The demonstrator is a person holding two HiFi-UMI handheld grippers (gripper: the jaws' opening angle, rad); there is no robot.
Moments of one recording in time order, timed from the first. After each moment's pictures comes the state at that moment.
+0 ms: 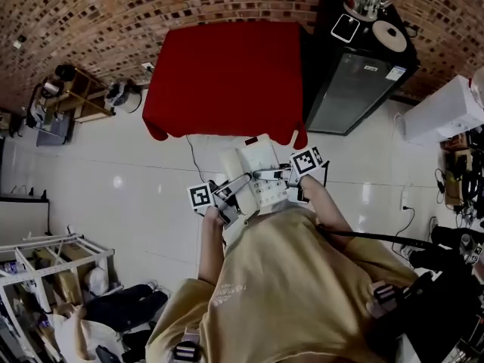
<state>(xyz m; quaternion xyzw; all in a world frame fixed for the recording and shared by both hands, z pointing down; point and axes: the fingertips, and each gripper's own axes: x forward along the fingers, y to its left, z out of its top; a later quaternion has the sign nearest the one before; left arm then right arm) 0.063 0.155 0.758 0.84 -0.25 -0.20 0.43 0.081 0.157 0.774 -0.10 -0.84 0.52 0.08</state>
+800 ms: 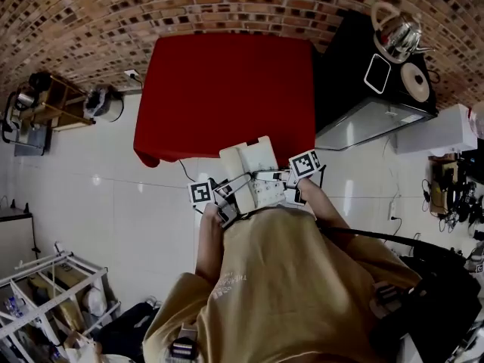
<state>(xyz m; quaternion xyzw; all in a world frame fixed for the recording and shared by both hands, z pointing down) -0.020 -0.078 0.726 0.82 -0.21 -0.20 0.50 -0.003 -0.066 0.770 -0.05 -0.77 0.62 0.09</state>
